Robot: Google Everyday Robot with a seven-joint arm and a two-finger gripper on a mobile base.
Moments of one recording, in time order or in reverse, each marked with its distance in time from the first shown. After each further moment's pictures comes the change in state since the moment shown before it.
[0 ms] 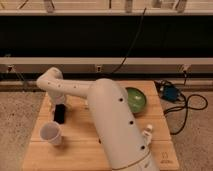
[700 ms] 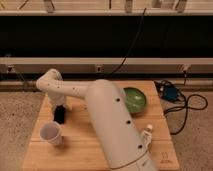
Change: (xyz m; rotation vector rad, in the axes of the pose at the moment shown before) arm -0.006 -0.001 0.006 -0.022 -0.019 -0.013
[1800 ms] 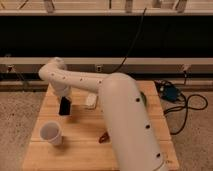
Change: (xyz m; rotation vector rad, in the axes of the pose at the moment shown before) arm 0.006 0.055 -0.088 0.000 0.091 0.085
